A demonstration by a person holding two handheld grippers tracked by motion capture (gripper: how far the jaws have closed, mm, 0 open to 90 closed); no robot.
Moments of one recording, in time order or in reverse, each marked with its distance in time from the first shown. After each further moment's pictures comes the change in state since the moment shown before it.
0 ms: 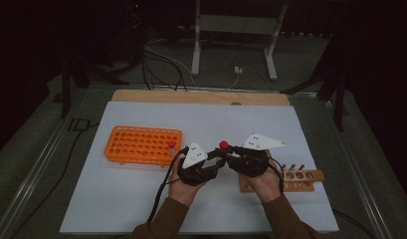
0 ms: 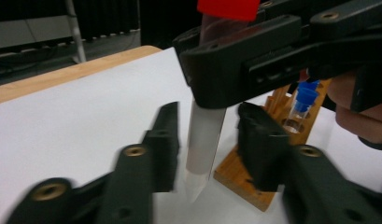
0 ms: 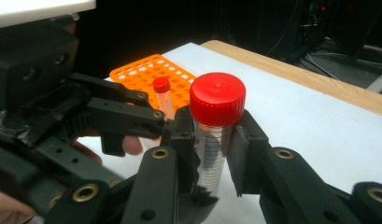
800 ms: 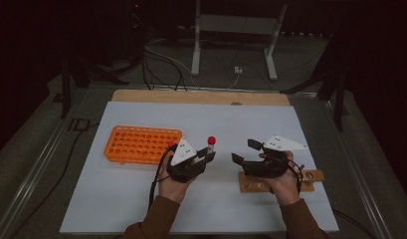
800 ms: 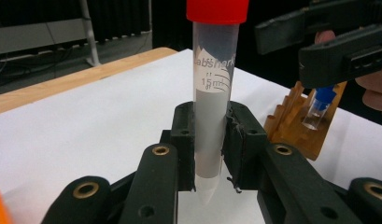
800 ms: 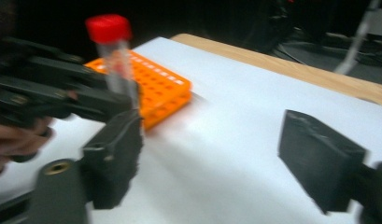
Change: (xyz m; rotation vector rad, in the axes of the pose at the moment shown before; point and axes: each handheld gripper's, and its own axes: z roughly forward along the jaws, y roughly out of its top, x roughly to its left) left arm 0.020 0.001 -0.023 -0.013 0.053 -0.005; right arm -0.031 -0.017 -0.035 0.004 -0.109 0.062
